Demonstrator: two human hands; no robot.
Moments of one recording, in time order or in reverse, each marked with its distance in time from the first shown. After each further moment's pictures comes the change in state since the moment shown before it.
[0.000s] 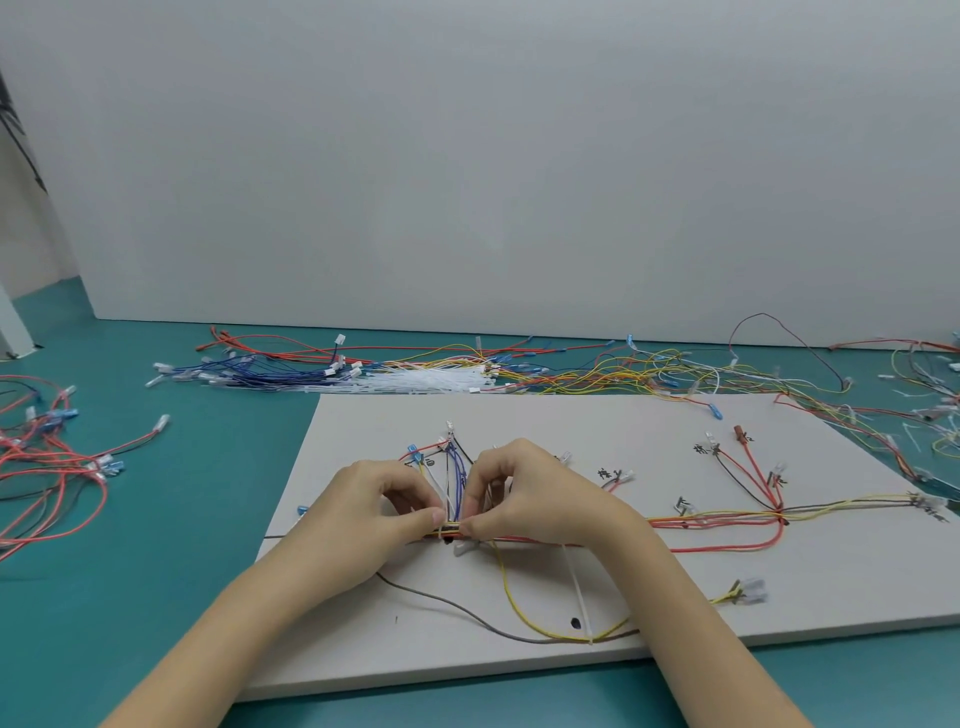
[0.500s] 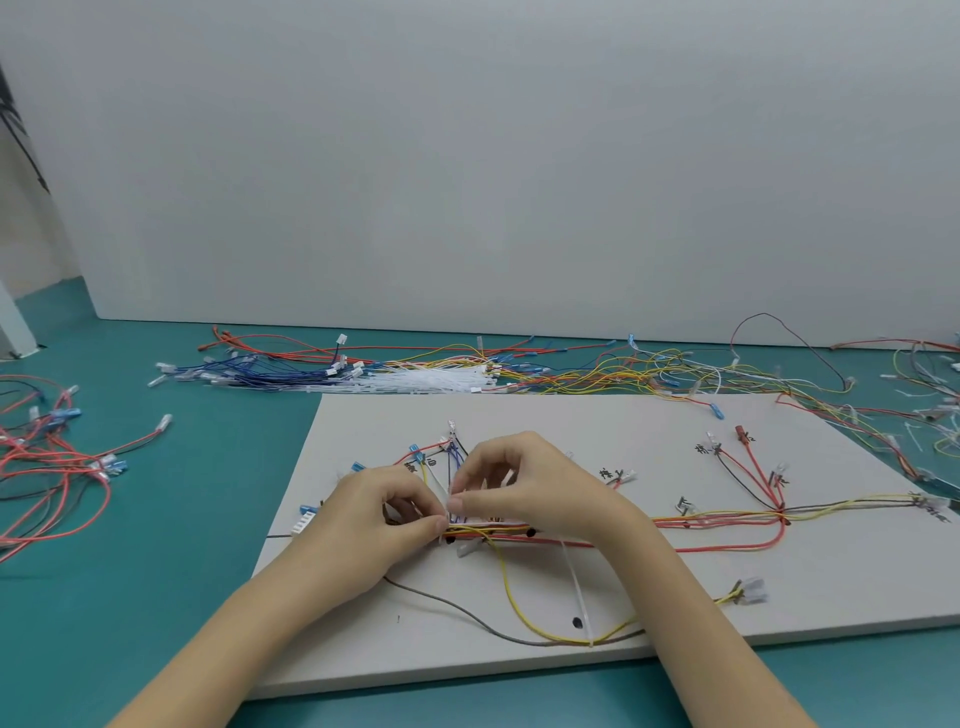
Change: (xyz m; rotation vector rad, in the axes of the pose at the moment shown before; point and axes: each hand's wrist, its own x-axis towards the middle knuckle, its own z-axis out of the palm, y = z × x) left_hand -0.004 -0.005 0.005 0.012 0.018 0.033; right_hand -0.001 -0.002 -0.004 0.144 0.036 -0.066
